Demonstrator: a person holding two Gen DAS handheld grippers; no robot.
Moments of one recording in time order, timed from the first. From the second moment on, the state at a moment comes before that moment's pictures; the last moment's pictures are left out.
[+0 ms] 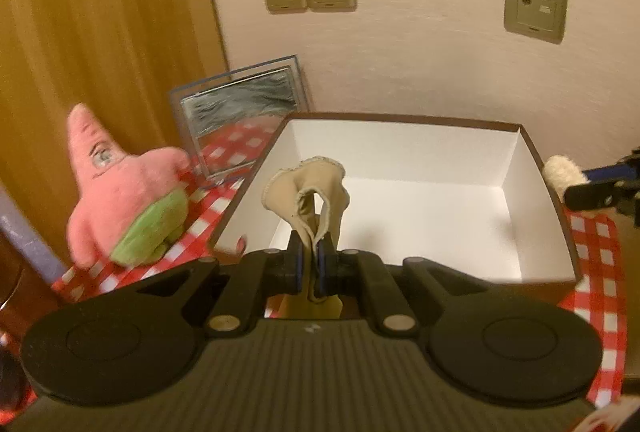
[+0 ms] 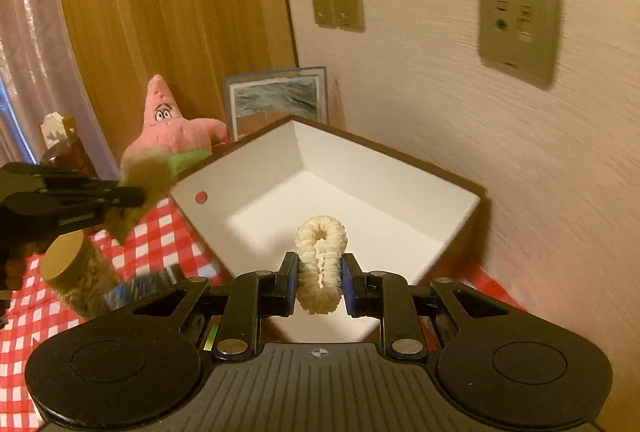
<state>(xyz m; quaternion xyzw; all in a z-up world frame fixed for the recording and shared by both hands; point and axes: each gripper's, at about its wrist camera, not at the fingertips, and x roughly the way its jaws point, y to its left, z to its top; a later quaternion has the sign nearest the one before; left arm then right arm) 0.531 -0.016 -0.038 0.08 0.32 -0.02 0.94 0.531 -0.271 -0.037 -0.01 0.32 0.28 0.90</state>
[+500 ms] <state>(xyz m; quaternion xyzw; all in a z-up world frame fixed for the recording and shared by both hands) 0.616 -0.037 -0.069 0.07 0.36 -0.05 0.93 0.618 -0.264 -0.079 -0.02 0.34 0.30 0.89</state>
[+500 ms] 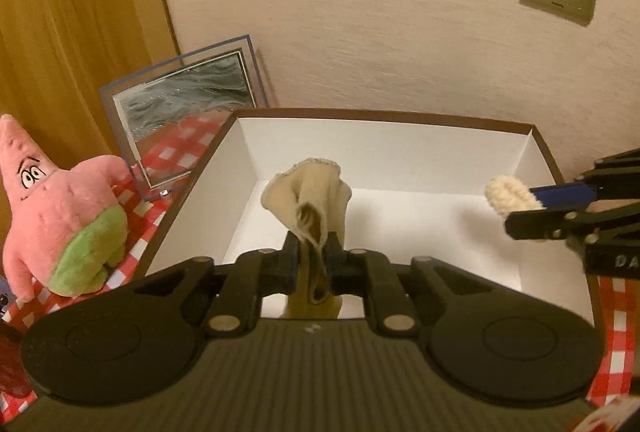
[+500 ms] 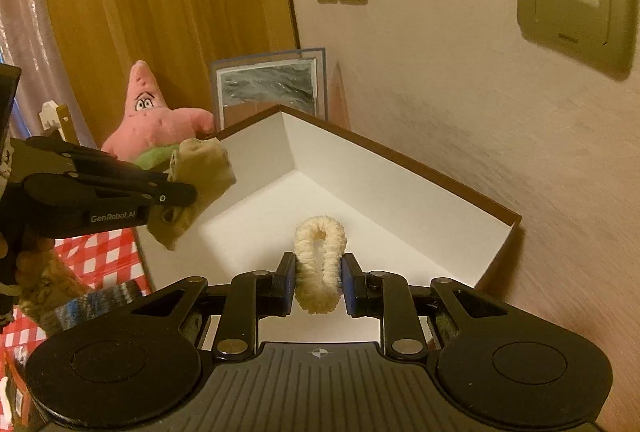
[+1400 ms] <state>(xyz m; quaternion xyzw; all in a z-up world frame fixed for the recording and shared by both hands) 0.530 -0.028 -0.030 0.02 0.35 0.00 0.94 0.585 -0.286 -0.060 0.00 0.30 0.29 0.91</state>
